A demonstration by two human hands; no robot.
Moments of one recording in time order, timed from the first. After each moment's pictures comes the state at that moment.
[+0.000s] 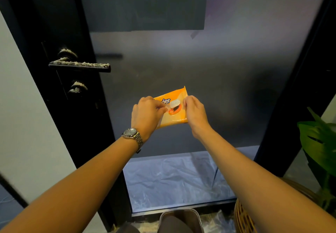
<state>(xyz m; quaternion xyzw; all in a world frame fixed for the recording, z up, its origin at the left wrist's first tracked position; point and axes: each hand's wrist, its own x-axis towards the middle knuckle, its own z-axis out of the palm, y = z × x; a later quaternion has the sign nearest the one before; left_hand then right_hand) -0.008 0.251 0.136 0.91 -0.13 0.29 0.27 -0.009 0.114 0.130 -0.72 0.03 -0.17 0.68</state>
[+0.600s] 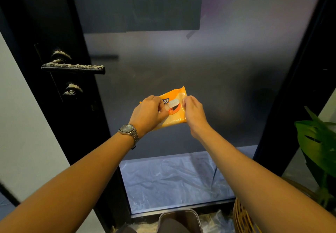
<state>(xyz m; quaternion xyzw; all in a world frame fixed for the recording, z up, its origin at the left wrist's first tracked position) 0.008 0.242 0.141 0.93 -0.18 0.23 0.22 -0.004 0.107 0.132 -0.71 0.05 -0.16 0.69</state>
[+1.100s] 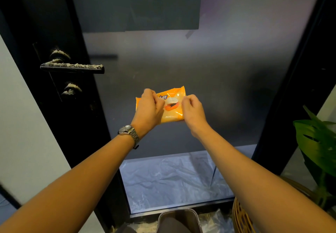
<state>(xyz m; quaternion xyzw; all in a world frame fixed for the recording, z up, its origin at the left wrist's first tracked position) 0.003 0.236 0.142 0.85 -0.15 0.24 0.44 -0.001 0.105 0.129 -0.74 0.04 -0.20 0.65</state>
